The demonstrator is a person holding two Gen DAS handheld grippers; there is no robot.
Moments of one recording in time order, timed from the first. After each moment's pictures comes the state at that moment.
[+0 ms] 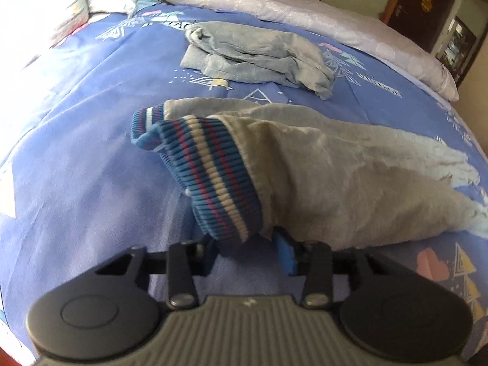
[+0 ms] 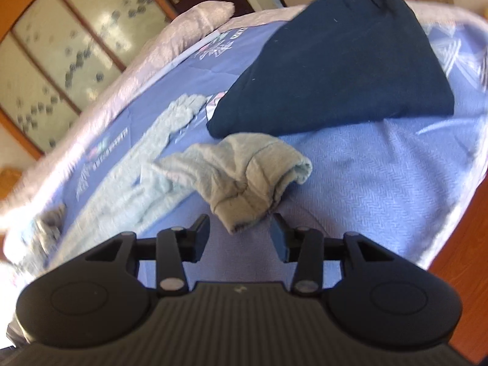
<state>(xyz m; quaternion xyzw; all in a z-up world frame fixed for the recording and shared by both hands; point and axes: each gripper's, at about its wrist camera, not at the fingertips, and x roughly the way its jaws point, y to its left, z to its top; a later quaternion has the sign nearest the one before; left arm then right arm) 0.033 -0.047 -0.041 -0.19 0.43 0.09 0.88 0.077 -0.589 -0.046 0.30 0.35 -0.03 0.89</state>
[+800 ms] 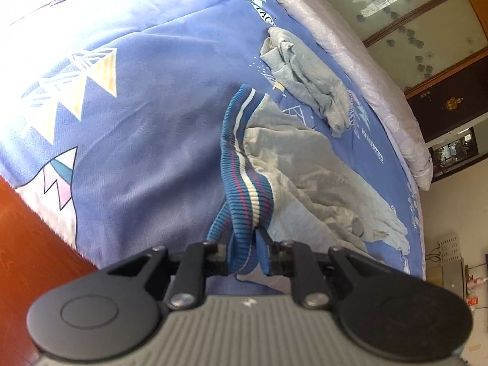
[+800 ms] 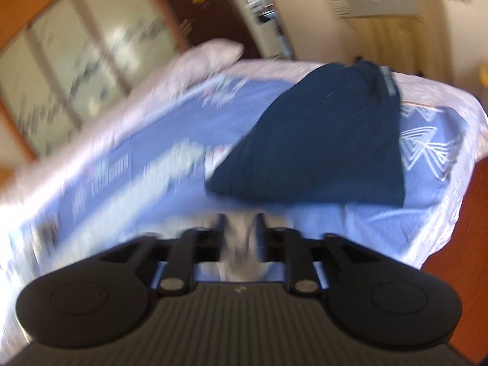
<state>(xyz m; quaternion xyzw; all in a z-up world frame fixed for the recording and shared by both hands) -0.080 0.025 -0.014 -0.42 0.40 0.10 0.80 0.048 -0.596 0.005 0.18 0.31 -0.03 0.93</state>
